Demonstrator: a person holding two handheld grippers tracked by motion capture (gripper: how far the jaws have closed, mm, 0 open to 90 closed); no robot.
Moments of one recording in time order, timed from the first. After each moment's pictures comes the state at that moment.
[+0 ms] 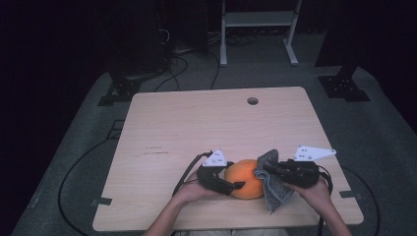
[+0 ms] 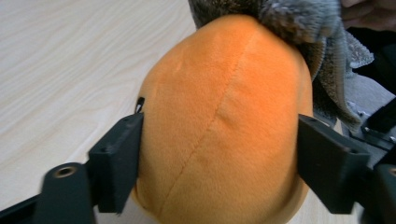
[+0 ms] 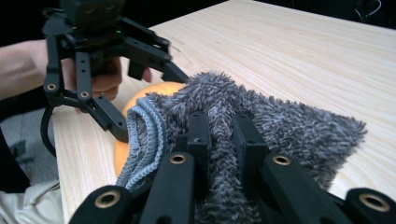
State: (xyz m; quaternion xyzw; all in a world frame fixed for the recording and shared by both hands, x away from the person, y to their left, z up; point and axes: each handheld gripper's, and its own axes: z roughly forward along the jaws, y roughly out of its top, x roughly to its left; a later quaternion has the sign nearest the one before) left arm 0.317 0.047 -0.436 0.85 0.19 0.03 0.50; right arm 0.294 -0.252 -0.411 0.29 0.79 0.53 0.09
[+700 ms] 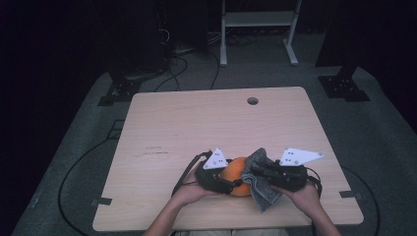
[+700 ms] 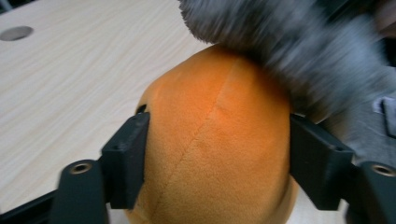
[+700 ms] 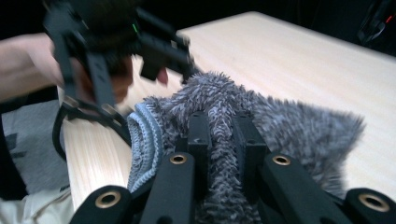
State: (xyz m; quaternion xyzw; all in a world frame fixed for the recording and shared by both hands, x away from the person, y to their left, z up) left arm 0.305 0.049 -0.414 0.86 0.17 0.08 0.48; right arm 0.281 -0.209 -0.397 0.25 0.81 0.52 0.11
